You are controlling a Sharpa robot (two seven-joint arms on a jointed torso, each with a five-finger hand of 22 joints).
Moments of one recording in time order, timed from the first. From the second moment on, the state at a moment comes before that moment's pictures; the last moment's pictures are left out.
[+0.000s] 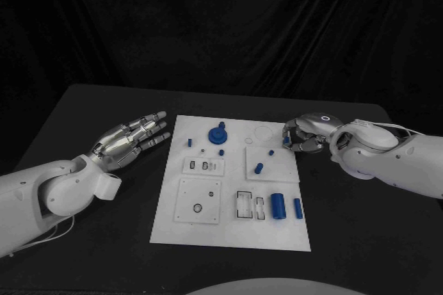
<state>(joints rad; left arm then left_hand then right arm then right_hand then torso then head) 1.25 -0.92 -0.21 1.40 0.01 0.30 0.50 1.46 0.28 -0.09 0.20 0.62 0.38 0.07 0.10 0.05 0.03 0.04 0.10 0.02 0.01 0.11 0.01 0.01 0.16 0.01 0.21 0.01 0.00 1.27 -1.04 -0.21 1.46 -1.60 -0.38 -0.08 1.33 -0.12 0.18 0.26 0.57 0.66 0.05 0.52 0.54 1.47 -0.03 1.57 1.31 1.47 -0.09 1.57 1.31 0.05 1.46 0.03 1.31 1.31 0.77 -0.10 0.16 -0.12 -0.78</state>
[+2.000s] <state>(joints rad) 1.25 -0.91 -0.21 1.40 0.01 0.30 0.49 1.46 0.28 -0.08 0.20 0.62 0.38 0.08 0.11 0.05 0.03 0.04 0.10 0.02 0.01 0.11 0.01 0.01 0.16 0.01 0.21 0.01 0.00 1.32 -0.80 -0.21 1.63 -1.62 -0.38 -0.07 1.35 -0.11 0.21 0.24 0.51 0.71 0.08 0.57 0.54 1.47 -0.02 1.57 1.31 1.47 -0.08 1.55 1.31 0.05 1.44 0.04 1.25 1.31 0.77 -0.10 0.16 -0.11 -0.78</state>
